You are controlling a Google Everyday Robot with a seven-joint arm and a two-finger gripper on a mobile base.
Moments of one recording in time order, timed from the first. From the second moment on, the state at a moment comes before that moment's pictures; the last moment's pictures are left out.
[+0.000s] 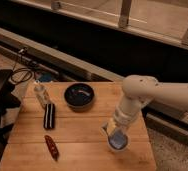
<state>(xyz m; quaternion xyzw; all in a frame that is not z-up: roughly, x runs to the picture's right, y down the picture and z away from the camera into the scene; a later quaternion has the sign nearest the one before) 0.104 0.201 0.644 -0.43 0.16 0.58 0.68</state>
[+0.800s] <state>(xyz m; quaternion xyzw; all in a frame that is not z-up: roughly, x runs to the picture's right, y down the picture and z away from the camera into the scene) 0.111 0.188 0.638 -0.39 0.16 0.58 0.69</state>
